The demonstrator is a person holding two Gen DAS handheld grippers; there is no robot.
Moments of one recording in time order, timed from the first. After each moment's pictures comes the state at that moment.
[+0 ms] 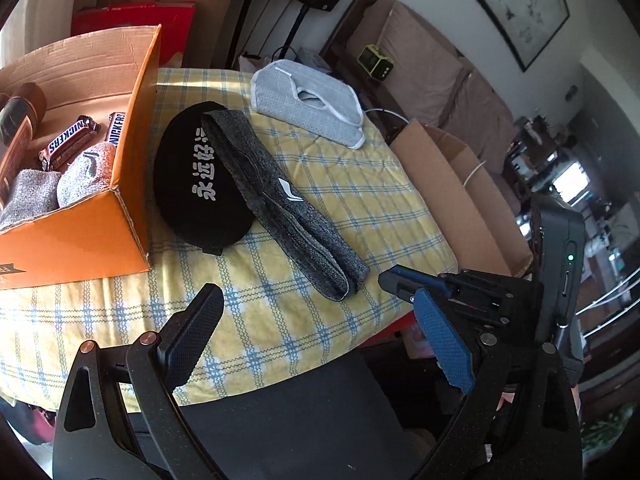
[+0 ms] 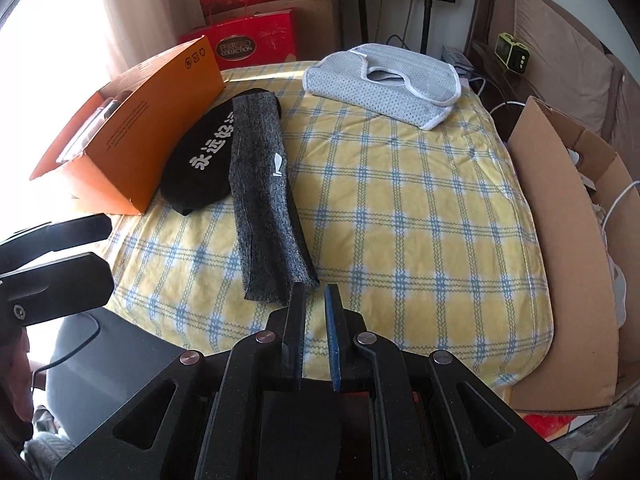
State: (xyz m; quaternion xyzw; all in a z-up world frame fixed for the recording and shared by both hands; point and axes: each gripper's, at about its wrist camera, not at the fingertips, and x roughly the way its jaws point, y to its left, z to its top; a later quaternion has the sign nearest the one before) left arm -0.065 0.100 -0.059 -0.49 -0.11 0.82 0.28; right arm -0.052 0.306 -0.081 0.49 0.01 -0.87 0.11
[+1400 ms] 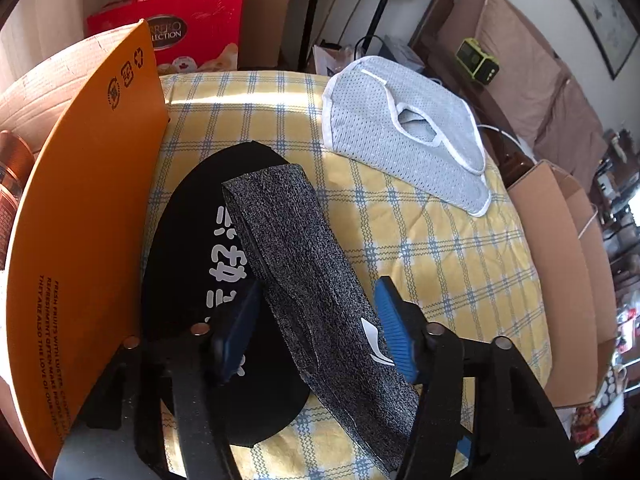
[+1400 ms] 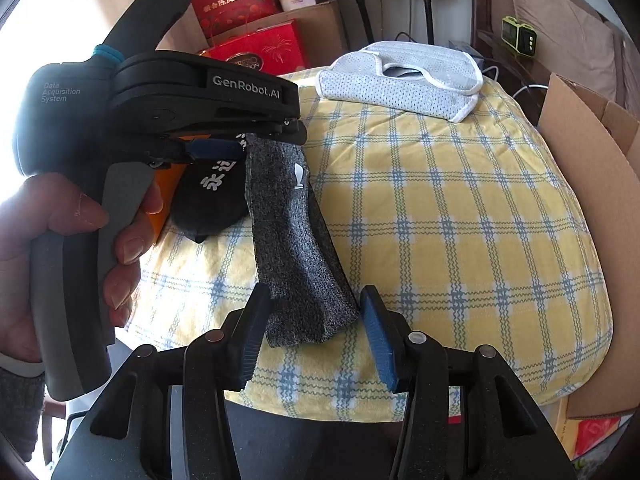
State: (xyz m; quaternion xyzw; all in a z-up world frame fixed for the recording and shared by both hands) left arm -0.196 0.150 -0.106 -0.53 -0.06 0.84 0.12; right arm -0.069 0.295 -0.106 0.47 -0.05 -0.87 0.13
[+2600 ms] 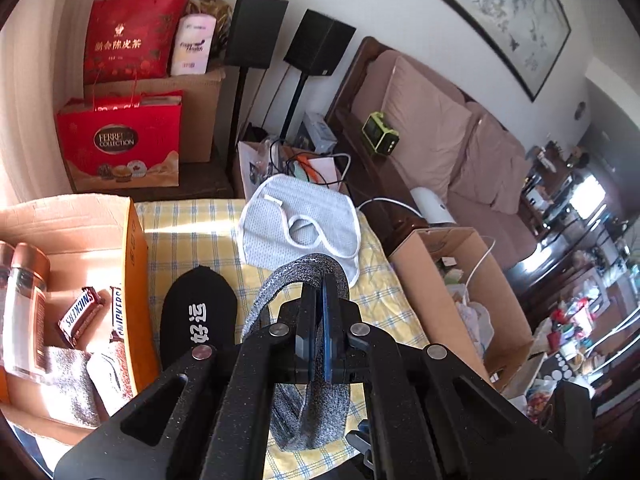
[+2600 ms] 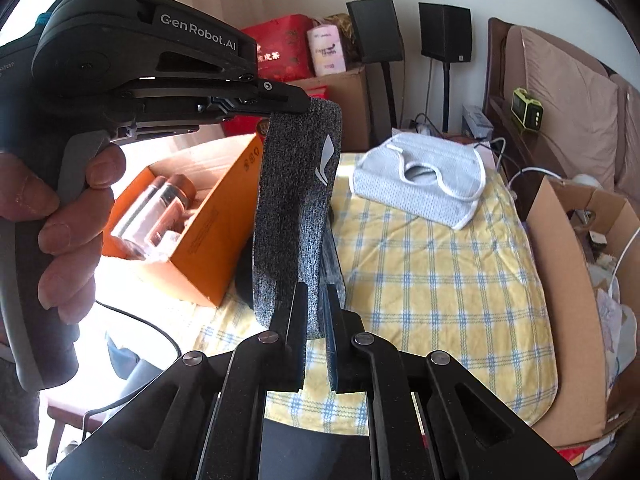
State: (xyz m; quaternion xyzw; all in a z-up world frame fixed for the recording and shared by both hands) left arm -0.169 0.136 0.057 -0.42 -0.10 0.87 0.25; right arm -0.056 0.279 -0.002 0.38 -0.03 -0.91 0.16
